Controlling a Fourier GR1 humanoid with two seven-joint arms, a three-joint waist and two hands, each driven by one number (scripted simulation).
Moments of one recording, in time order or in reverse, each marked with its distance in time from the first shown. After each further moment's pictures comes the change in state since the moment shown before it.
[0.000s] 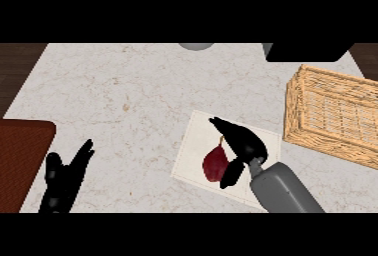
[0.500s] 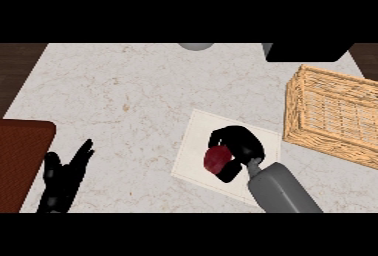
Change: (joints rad) left arm -0.006 -0.010 0.029 0.013 -0.004 -0.041 -0.002; right arm -0.006 0.009 0.009 0.054 0.115 -0.042 -0.108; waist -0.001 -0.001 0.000
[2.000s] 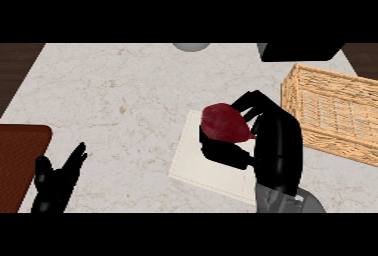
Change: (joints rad) left arm 0.031 -0.008 0.048 -0.019 -0.010 -0.023 0.002; right arm 0.030 0.103 -0.005 -0.690 0.339 -0.436 0.683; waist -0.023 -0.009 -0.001
